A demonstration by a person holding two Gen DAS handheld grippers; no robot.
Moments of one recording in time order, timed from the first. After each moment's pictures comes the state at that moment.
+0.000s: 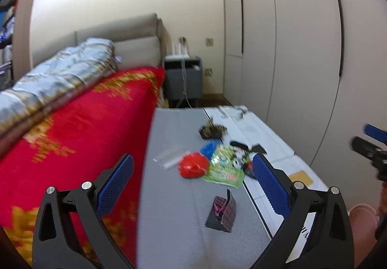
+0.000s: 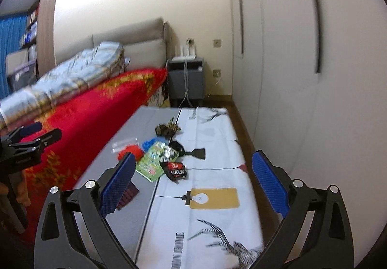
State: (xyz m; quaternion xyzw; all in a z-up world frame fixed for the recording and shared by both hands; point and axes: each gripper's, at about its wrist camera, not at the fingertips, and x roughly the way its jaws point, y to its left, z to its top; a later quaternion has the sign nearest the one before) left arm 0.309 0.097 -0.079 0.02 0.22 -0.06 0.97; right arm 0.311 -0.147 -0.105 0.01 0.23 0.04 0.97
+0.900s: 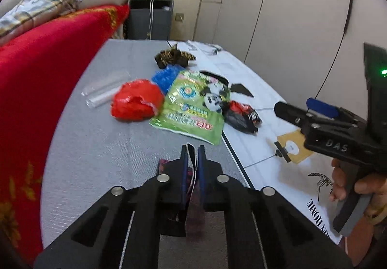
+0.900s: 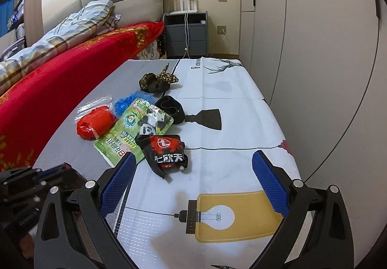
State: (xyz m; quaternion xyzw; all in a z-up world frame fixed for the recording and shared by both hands) left arm 0.390 0.062 -0.208 -0.02 0.34 -0.16 0.93; right arm 0.439 -0.123 -0.212 0.02 0.32 0.04 0.95
